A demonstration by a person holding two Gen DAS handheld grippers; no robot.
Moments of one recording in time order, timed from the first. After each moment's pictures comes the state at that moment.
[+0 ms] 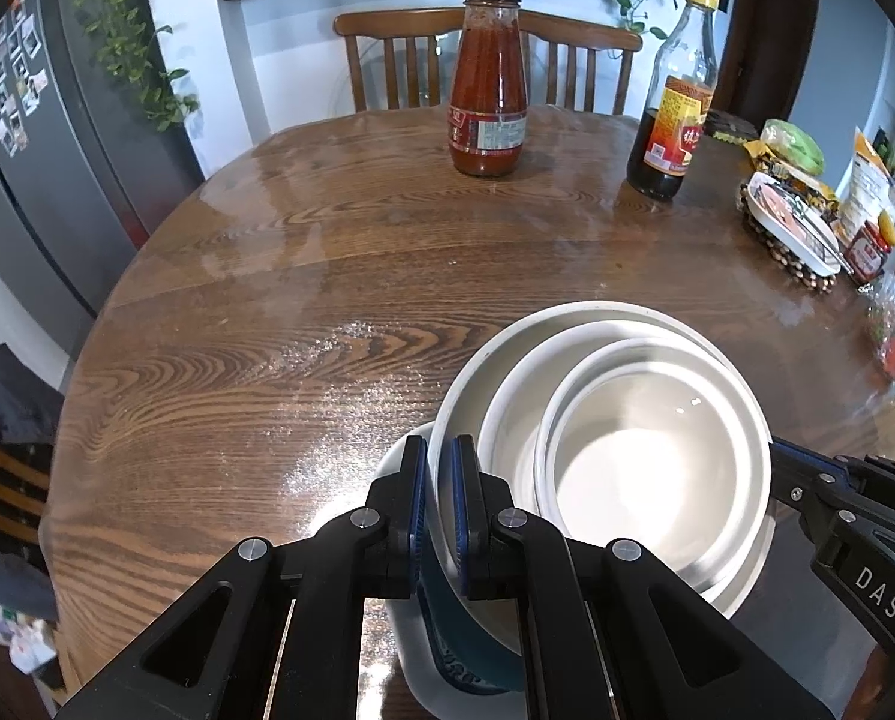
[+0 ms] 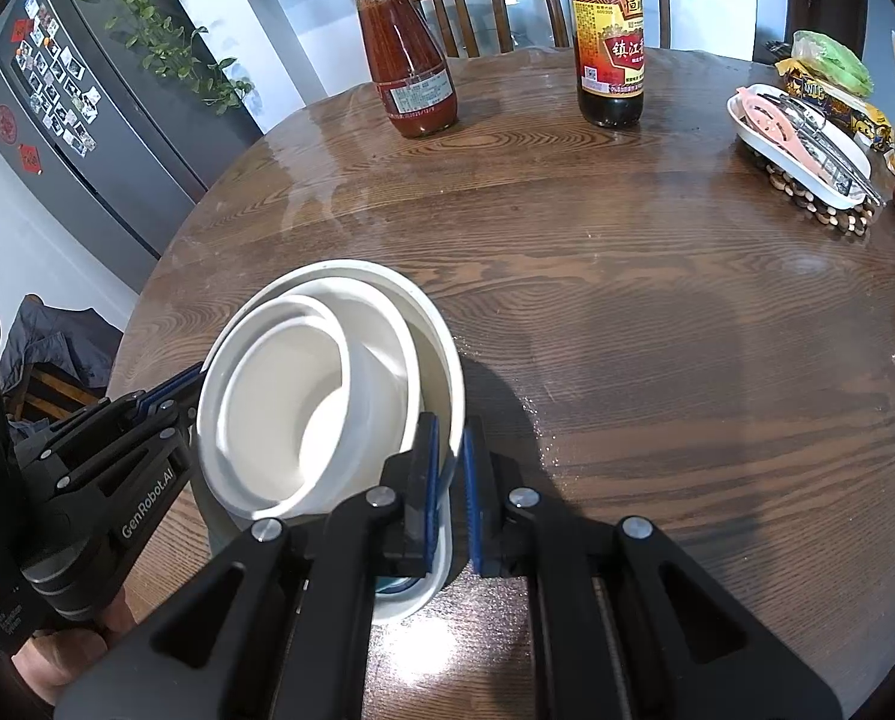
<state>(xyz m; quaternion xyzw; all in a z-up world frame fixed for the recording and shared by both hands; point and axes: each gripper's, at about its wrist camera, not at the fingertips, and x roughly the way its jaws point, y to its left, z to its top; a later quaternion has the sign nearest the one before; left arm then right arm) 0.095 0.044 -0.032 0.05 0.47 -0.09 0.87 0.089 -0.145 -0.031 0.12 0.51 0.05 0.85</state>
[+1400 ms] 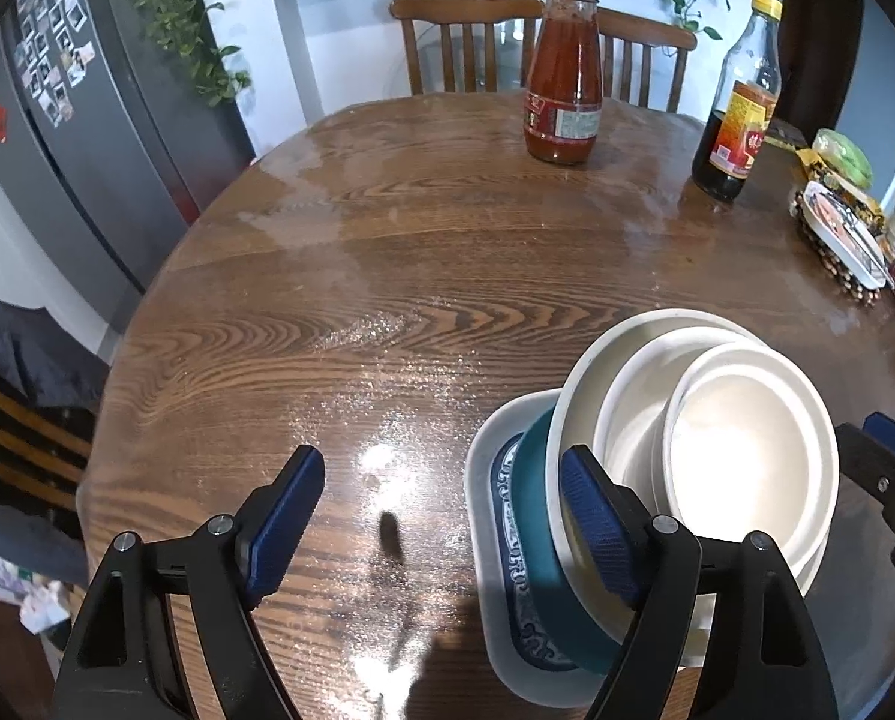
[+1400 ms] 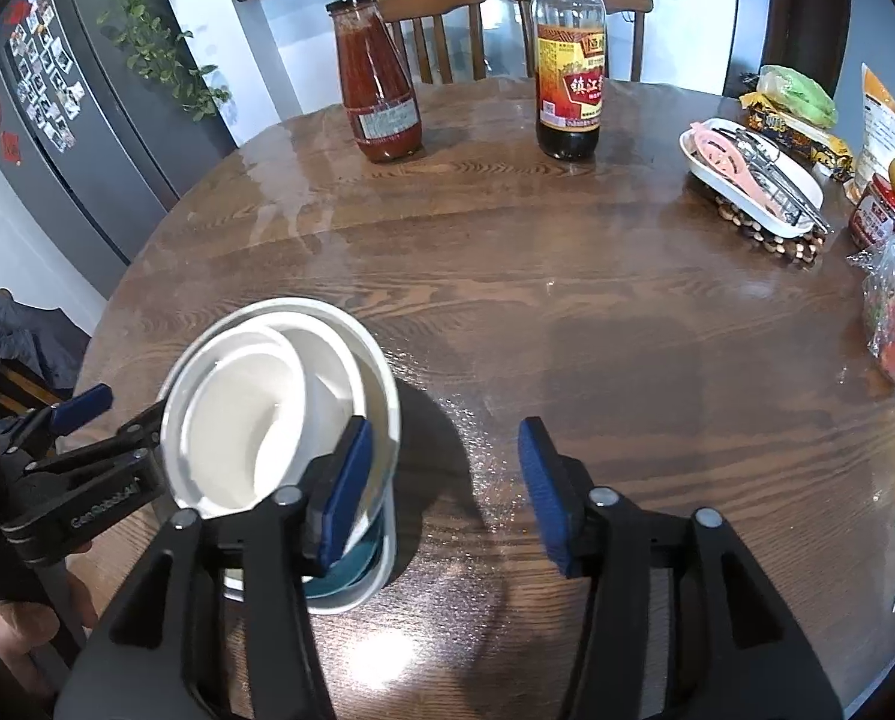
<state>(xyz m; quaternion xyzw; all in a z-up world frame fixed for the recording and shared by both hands) 0.092 0.072 -0.034 0.05 0.49 -0.03 0.87 0.077 -0.155 -0.016 0.08 0.49 0.01 0.87</state>
